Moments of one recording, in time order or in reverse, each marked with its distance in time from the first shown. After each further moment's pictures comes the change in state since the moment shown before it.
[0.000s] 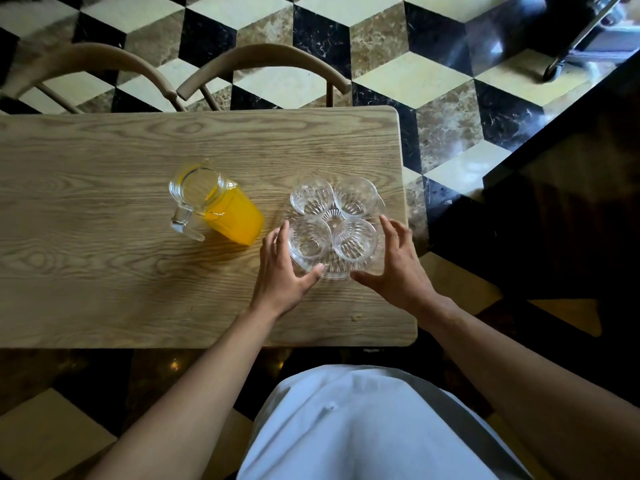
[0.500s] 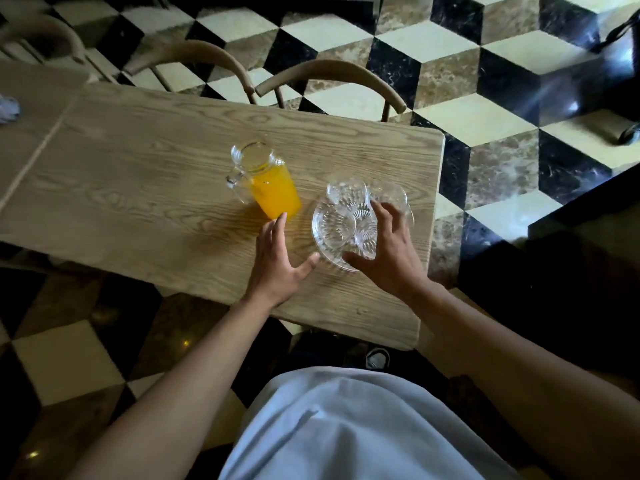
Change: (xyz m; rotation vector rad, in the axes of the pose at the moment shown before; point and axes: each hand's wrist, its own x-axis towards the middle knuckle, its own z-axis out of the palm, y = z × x) left_hand -0.069 0.007 -0.023 -0.023 0.274 -0.083; right_hand -0.001 -0.046 -0.012 -0.033 -0.030 -0.301
